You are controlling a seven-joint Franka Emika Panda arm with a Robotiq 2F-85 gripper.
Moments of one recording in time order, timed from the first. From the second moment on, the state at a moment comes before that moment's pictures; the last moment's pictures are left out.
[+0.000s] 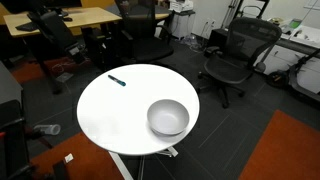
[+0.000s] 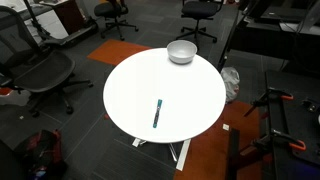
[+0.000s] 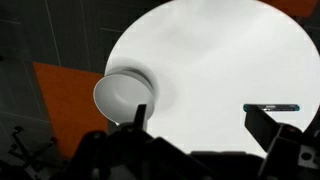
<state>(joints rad) -0.09 -0.52 -0.07 -2.68 -0.23 2.45 -0.13</state>
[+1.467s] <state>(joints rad) 0.01 -0.33 -0.01 -2.52 -0.23 2.45 -0.33</state>
